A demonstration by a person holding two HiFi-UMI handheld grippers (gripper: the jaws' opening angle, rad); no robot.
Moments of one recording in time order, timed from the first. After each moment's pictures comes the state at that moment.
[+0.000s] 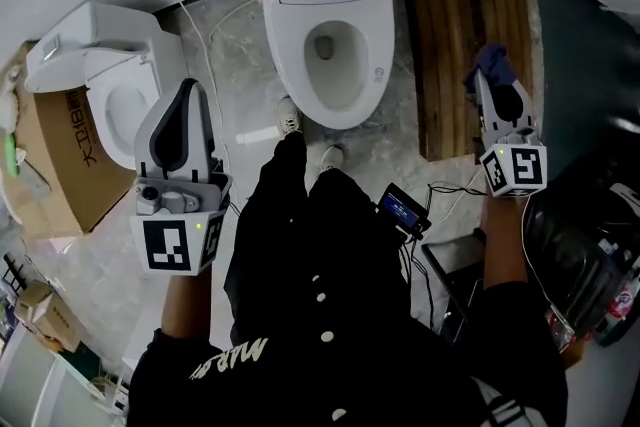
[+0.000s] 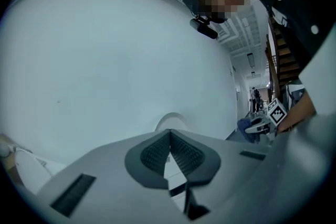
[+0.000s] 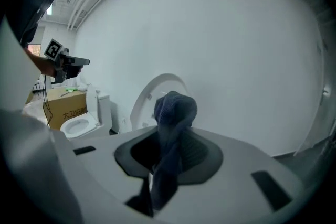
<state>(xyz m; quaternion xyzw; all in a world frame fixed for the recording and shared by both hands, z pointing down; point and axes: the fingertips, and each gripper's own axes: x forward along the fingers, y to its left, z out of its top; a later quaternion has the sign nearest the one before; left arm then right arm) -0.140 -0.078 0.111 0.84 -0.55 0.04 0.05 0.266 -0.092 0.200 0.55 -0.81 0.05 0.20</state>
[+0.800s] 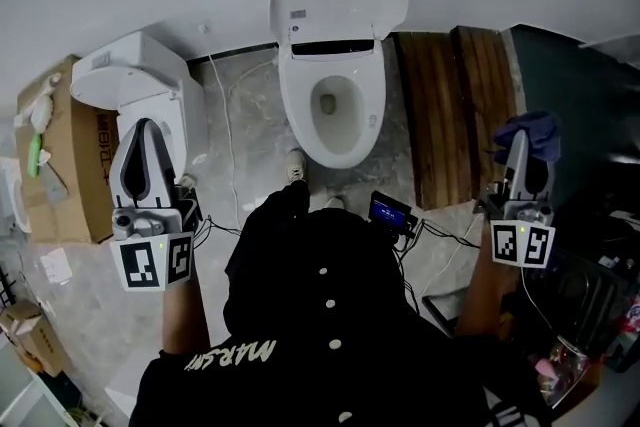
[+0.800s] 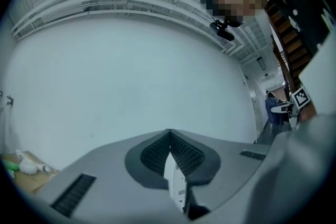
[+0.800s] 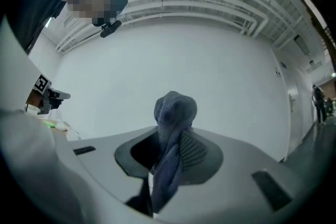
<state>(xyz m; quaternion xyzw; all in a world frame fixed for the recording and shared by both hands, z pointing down) -0.224 0.004 -0.016 0.78 -0.63 -0.03 -0.03 0.297 0.017 -0.015 0.66 -0.75 -0.06 0.00</state>
